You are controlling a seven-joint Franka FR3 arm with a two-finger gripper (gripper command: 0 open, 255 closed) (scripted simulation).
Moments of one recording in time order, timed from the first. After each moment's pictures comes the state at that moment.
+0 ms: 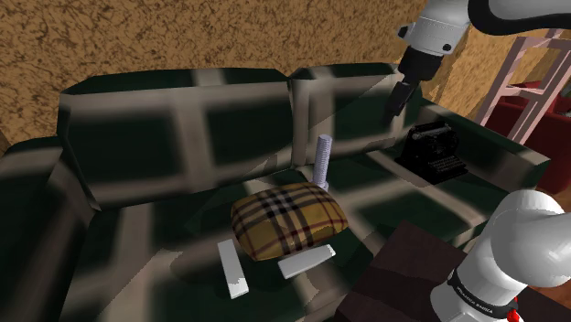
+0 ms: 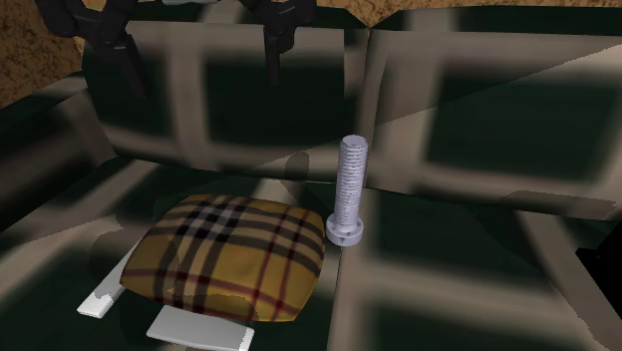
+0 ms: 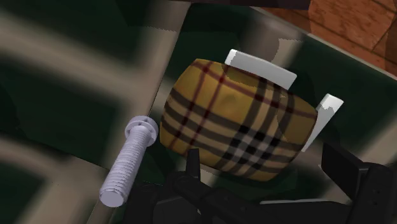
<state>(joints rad) 0.02 -0.82 0.05 -2.28 0.04 1.65 -0.07</state>
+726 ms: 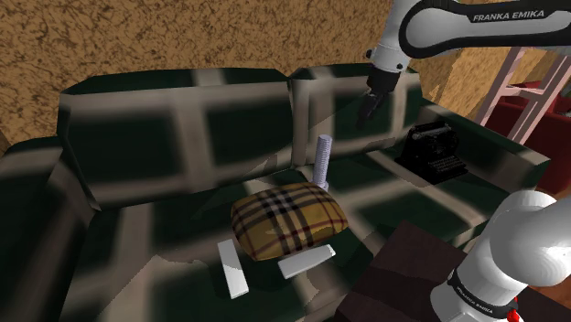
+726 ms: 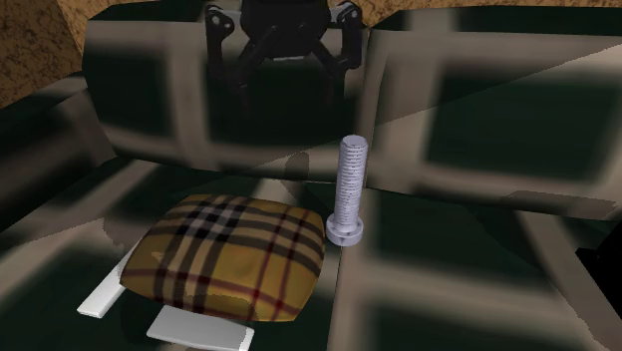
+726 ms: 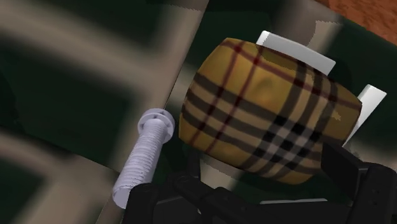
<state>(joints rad) -0.02 -0.55 -0.05 -2.23 -0.01 1.82 -0.20</state>
